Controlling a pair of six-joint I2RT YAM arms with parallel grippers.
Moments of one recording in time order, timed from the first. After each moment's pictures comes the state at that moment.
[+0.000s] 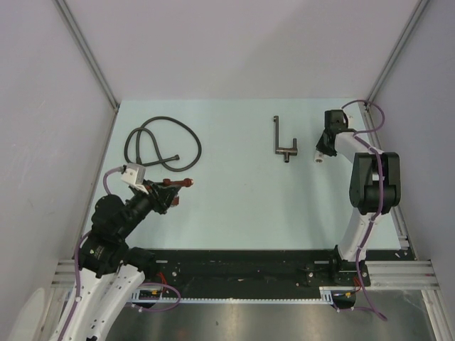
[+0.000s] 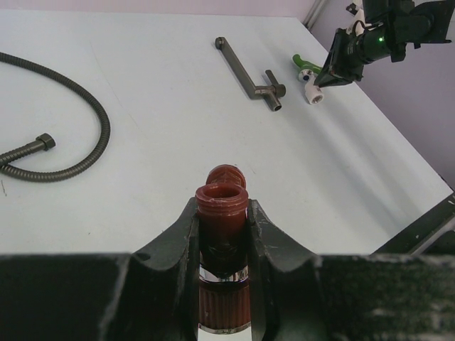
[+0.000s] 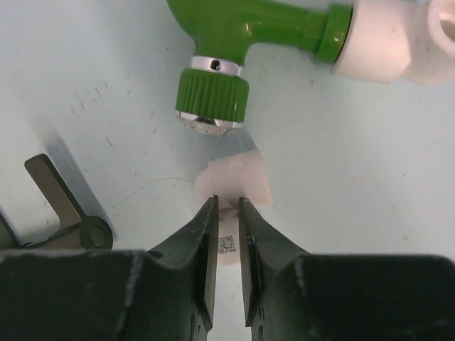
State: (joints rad) left arm -0.35 0.33 0.64 -0.43 0.21 -0.31; right arm 0.01 1.93 1.35 -0.34 0.20 0.47
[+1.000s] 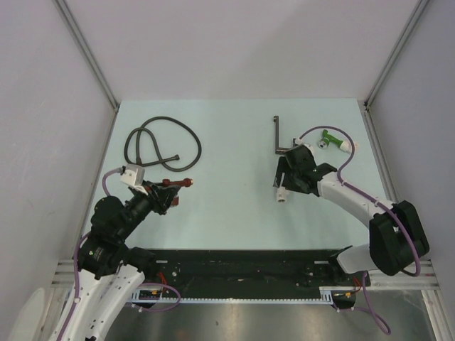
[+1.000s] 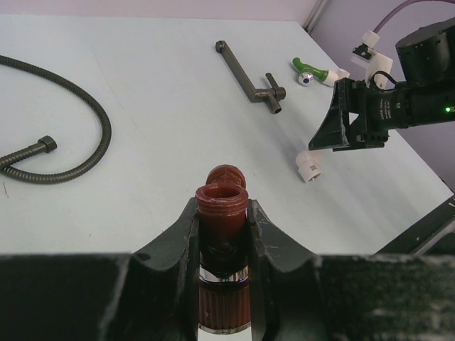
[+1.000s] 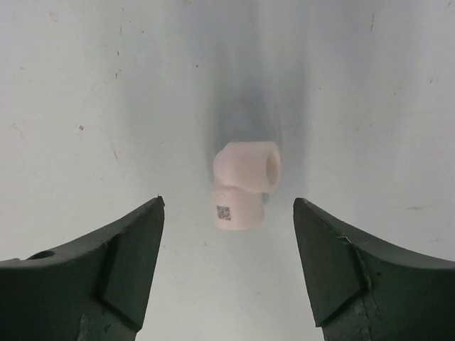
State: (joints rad) left arm -0.37 0.31 0.64 -0.43 0.19 -0.31; right arm 0.50 1.41 0.91 -0.47 0.17 0.64
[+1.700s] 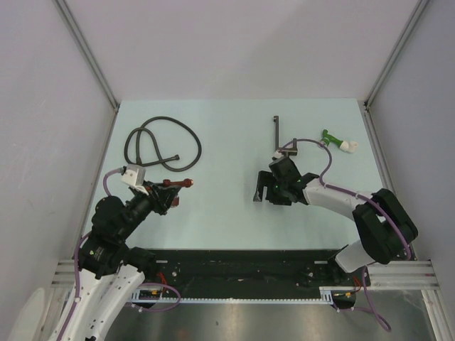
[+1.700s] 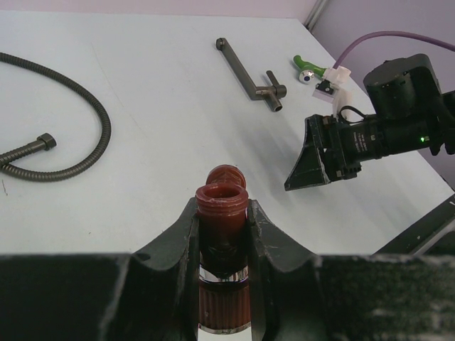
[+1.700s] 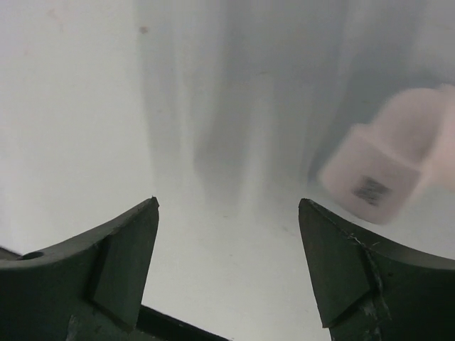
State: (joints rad) left arm -0.37 0.31 0.63 -0.43 0.19 -0.31; right arm 0.61 1.48 0.80 -0.30 -0.03 0.70
